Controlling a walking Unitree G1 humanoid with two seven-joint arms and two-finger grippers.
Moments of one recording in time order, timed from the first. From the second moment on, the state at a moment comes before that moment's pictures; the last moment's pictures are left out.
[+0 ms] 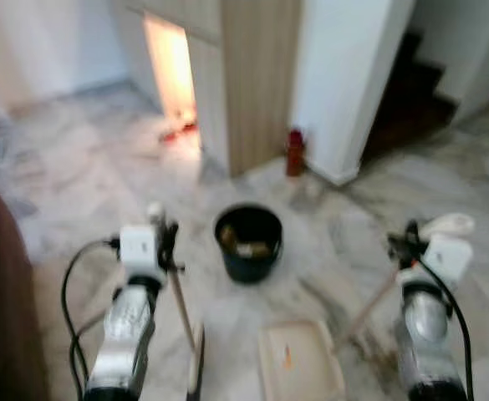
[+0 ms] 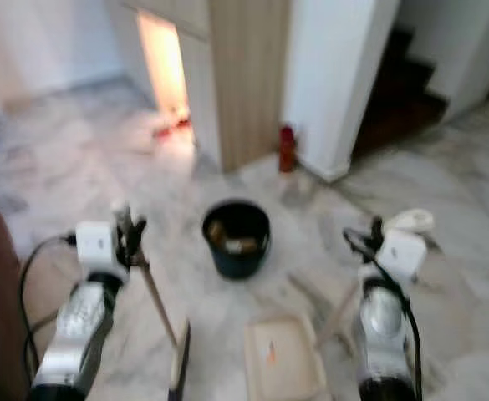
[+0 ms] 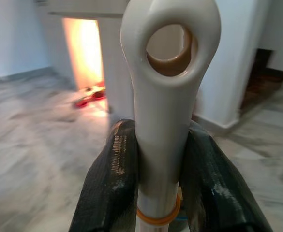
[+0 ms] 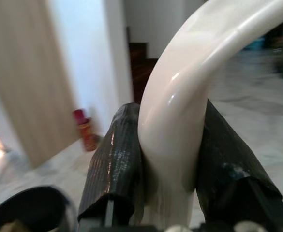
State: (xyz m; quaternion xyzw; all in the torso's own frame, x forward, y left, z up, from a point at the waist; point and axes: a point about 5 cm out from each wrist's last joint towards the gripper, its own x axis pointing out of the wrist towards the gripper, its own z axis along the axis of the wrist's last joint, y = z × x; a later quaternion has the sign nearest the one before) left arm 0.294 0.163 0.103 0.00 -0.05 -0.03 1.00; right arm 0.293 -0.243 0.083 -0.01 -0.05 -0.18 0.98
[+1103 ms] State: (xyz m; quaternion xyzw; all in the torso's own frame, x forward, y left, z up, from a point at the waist) left arm 0.310 0.152 0.115 0.00 -0.07 -0.05 1.00; right arm 0.289 -0.254 0.083 -0.02 -0.05 -0.21 0.98
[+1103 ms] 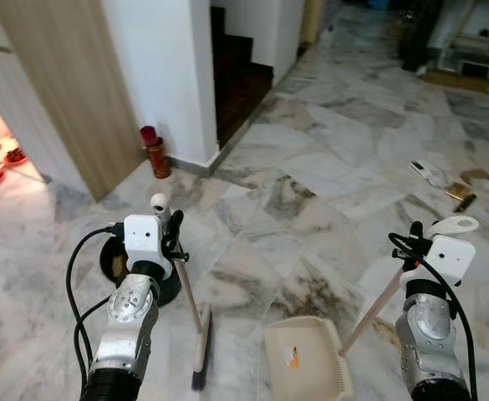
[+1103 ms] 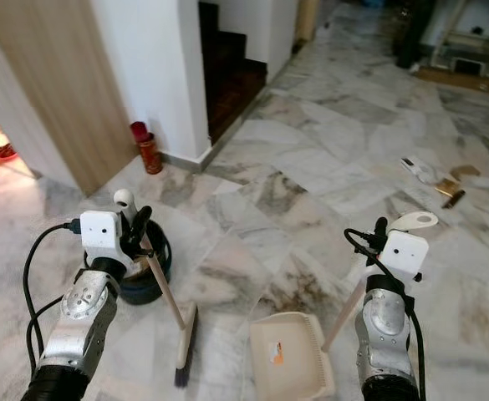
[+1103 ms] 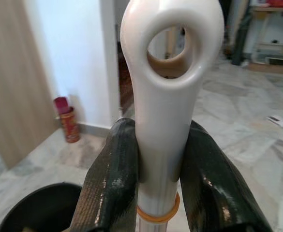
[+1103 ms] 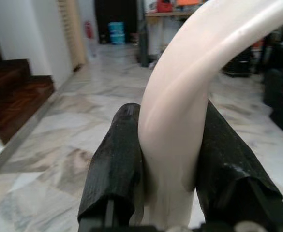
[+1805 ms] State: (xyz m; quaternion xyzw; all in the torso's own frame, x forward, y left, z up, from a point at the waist) left arm 0.319 0.145 0.115 0.00 -0.07 -0.06 1.00; right arm 0.286 -0.264 0.090 -0.03 -0.06 -0.21 0.97
